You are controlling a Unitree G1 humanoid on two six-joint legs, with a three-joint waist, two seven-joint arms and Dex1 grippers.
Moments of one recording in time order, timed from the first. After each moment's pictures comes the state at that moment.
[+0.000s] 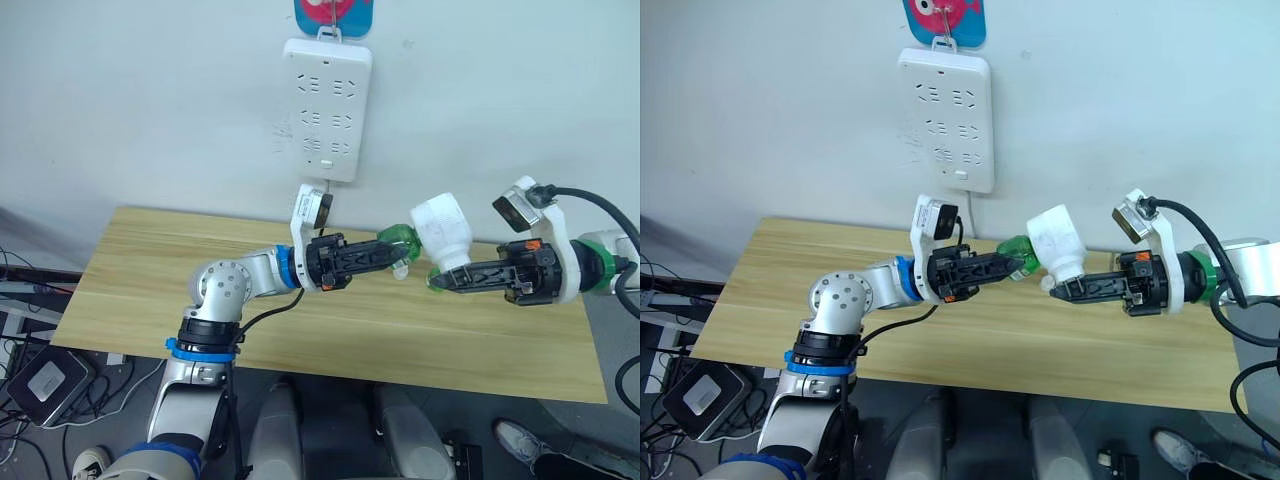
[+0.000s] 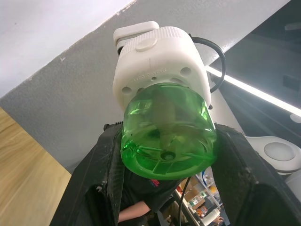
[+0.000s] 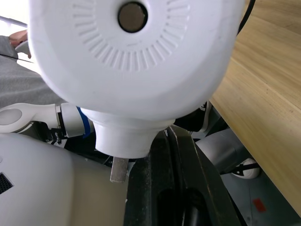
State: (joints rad) left arm -0.66 0.25 0.01 0.04 -1.05 1.11 -0.97; right arm -0.67 -1.09 0.03 -0.03 1.87 1.44 0.46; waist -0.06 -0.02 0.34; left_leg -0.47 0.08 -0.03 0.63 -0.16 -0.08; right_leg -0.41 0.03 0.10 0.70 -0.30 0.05
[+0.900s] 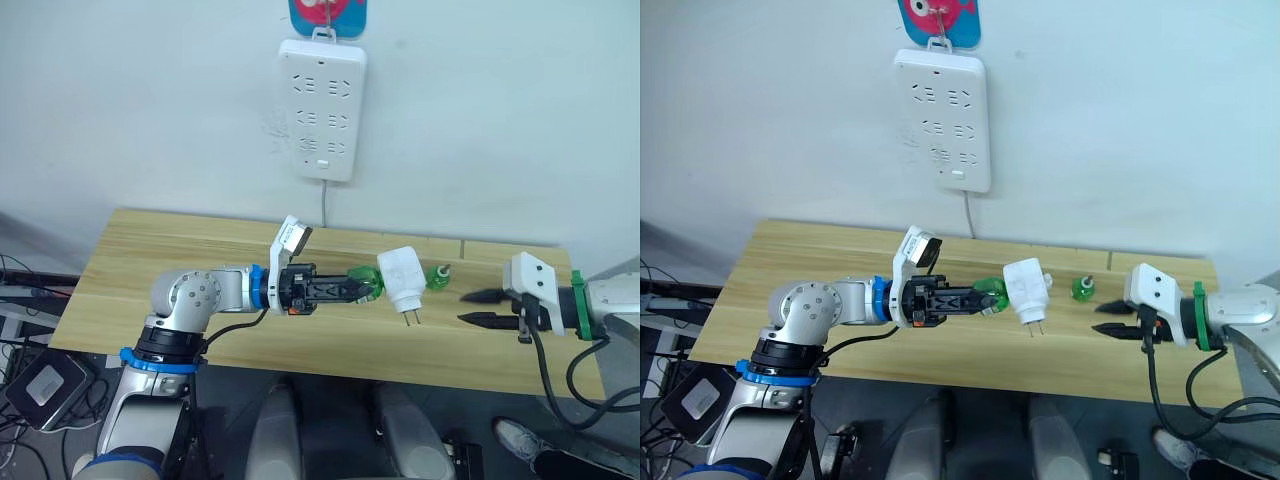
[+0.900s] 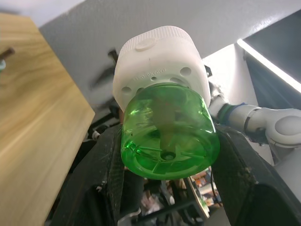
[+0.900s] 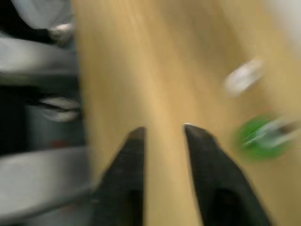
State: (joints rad) left arm -0.59 0.48 -0.04 0.03 -1.03 1.25 -1.05; right arm -0.18 -1.10 0.12 -0.09 0.38 -0.12 1.03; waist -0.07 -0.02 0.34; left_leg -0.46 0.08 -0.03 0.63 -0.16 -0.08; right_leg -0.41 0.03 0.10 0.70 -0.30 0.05
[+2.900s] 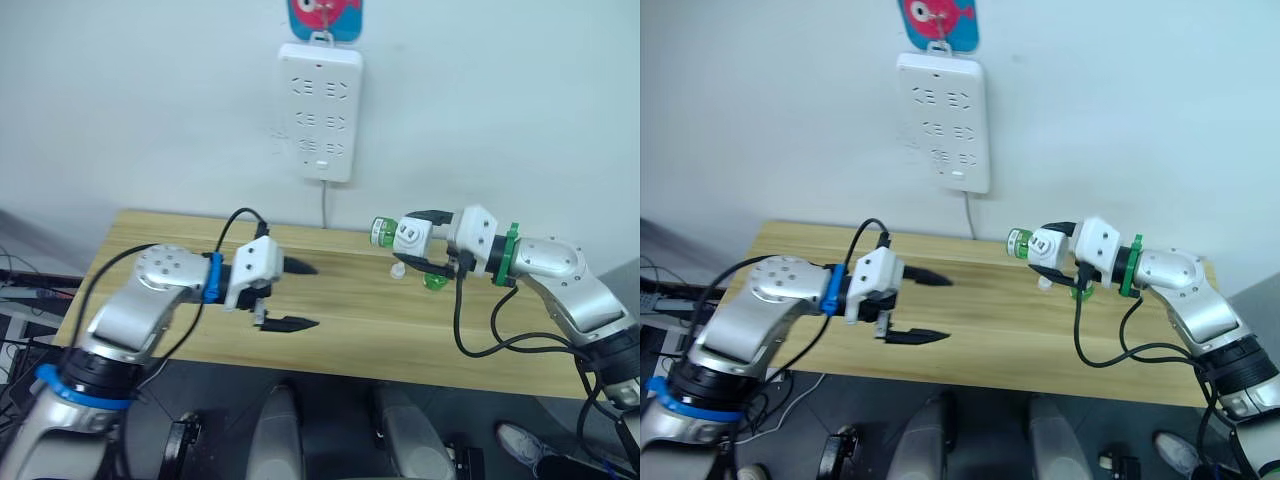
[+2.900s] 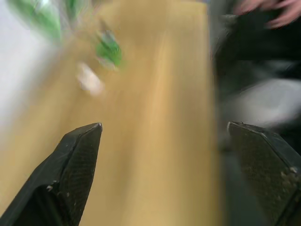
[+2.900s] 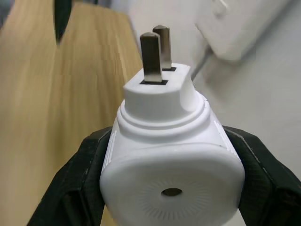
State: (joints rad) left arm -0.45 0.69 -0.18 -0.13 -0.23 0.06 -1.11; right arm -0.56 -0.82 0.26 -0.13 0.66 0.43 0.64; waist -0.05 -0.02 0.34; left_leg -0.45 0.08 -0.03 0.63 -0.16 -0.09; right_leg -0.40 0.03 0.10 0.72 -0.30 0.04
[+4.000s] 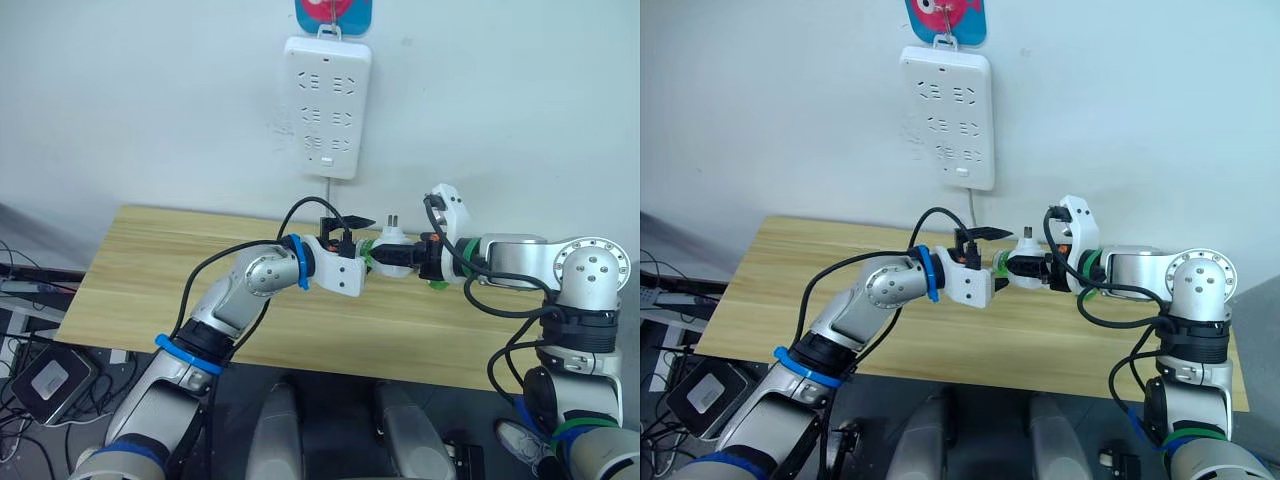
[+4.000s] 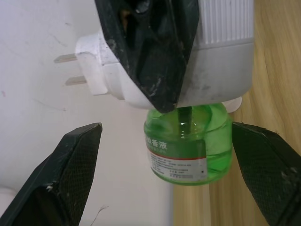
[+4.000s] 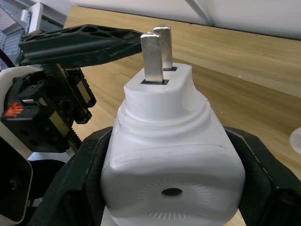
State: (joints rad) left arm -0.64 0.43 -0.38 0.17 0.45 -0.36 -0.69; right arm -0.72 -0.40 -0.22 -0.12 1.40 1.54 -0.30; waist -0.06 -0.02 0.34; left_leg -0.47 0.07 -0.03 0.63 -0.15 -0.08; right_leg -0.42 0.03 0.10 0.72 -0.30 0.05
